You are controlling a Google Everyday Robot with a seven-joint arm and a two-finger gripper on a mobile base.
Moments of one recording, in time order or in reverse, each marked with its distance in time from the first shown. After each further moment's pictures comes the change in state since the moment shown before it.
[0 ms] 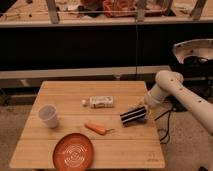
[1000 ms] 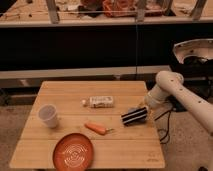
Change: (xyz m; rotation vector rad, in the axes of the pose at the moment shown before) arm 0.006 0.002 0.003 -0.005 0.004 -0.012
